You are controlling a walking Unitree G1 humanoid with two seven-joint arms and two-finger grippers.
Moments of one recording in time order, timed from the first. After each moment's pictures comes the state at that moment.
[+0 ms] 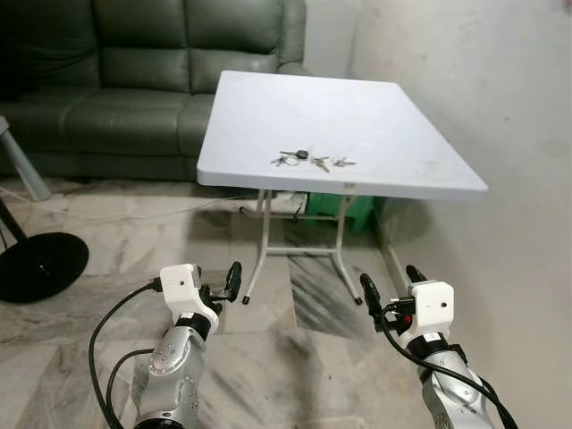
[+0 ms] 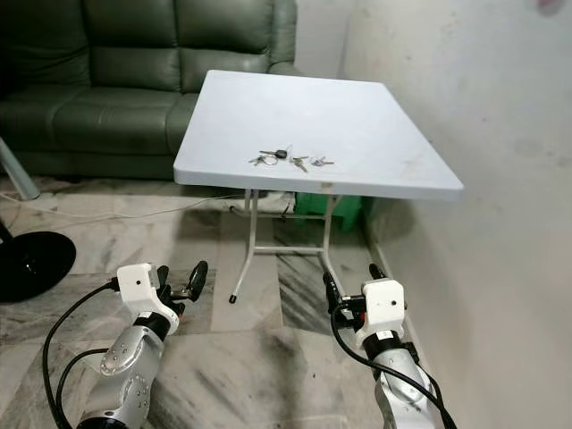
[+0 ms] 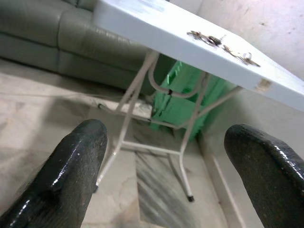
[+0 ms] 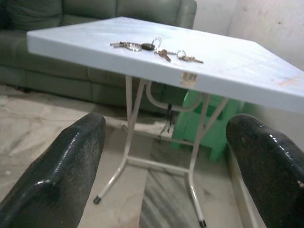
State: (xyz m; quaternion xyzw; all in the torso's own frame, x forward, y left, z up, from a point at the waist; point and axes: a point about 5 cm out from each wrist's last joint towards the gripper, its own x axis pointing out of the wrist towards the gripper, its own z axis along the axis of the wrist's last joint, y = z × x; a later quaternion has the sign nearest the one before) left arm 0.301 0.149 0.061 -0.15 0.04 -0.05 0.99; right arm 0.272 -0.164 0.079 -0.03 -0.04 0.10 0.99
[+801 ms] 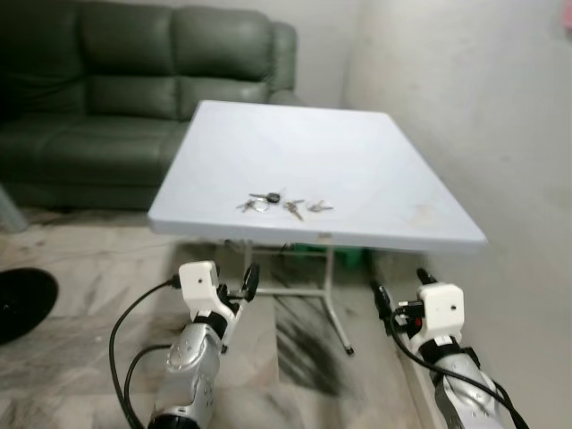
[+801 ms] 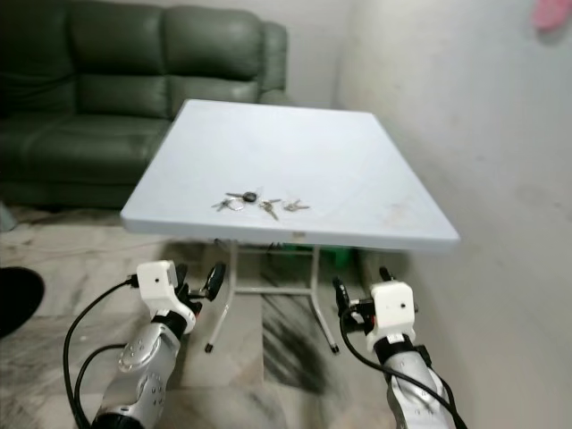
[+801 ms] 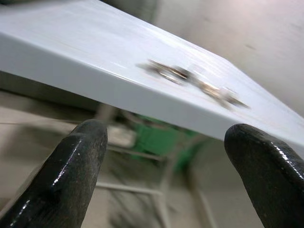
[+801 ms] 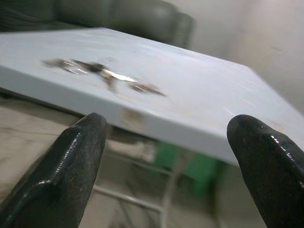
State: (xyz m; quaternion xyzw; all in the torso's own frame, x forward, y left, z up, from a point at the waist) left arm 0.305 0.126 0.064 -0.16 0.03 -0.09 0.98; right arm 0.267 -0.181 0.078 -0.06 -0.03 0.09 0.99
